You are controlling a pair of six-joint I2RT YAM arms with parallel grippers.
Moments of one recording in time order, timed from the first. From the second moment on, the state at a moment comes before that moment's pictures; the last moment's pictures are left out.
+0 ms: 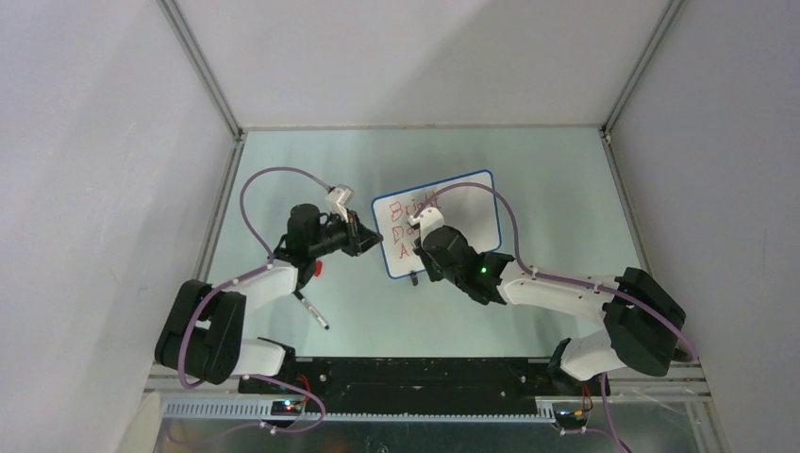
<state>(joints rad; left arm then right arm) -0.30 1.34 0.51 0.46 0.60 -0.33 0.99 1.42 0.86 -0.10 0.33 0.21</state>
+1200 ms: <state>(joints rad) -0.31 1.34 0.51 0.46 0.60 -0.32 0.96 1.42 0.88 -0.11 0.32 0.21</state>
